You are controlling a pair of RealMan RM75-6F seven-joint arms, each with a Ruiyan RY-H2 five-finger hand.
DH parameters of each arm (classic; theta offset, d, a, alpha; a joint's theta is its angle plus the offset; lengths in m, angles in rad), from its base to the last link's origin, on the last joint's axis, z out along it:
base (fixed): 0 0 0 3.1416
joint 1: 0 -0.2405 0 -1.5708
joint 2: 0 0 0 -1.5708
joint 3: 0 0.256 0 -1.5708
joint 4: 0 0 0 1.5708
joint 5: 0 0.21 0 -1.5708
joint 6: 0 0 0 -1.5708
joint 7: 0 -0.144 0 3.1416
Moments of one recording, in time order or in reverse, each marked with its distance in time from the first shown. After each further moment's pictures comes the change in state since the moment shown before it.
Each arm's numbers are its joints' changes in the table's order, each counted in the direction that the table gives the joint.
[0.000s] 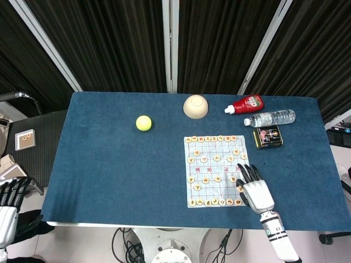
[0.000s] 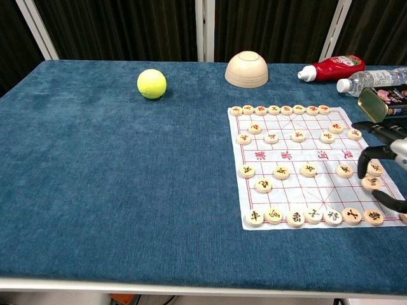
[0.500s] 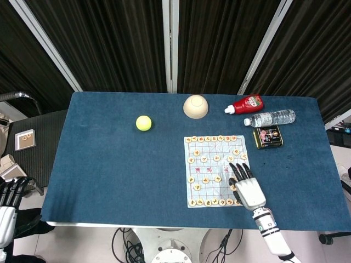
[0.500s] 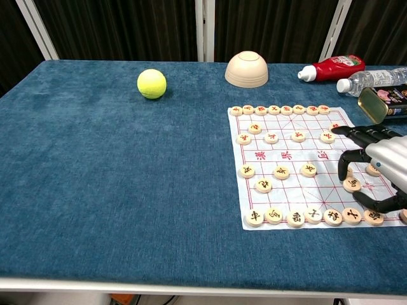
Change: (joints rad) left arm -0.002 0.000 -0.002 0.009 -0.006 -0.005 0.011; right arm -0.040 0.031 -0.005 0.023 0.018 -0.035 0.030
